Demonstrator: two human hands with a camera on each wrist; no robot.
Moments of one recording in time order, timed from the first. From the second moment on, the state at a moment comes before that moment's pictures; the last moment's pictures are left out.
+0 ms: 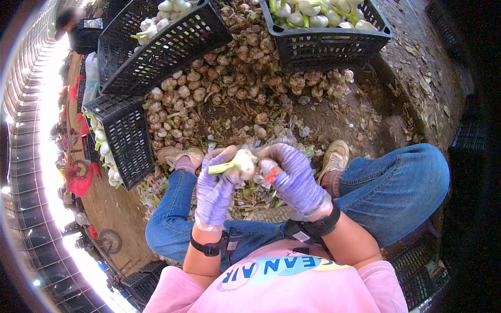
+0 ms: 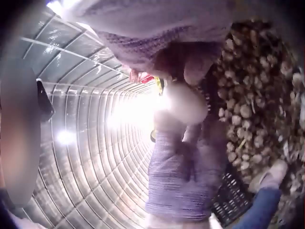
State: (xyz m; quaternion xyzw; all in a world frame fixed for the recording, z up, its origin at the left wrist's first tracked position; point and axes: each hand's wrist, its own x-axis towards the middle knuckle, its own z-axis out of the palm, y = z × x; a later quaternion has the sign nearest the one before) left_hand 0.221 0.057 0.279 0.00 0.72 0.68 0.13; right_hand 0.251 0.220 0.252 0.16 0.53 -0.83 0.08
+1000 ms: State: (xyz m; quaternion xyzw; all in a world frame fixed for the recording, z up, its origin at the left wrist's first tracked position) left_hand 0.227 0.062 0.280 0.01 0.80 0.59 -0.04; right_hand 0.253 0.215 0.269 0.16 0.43 -0.88 0.14
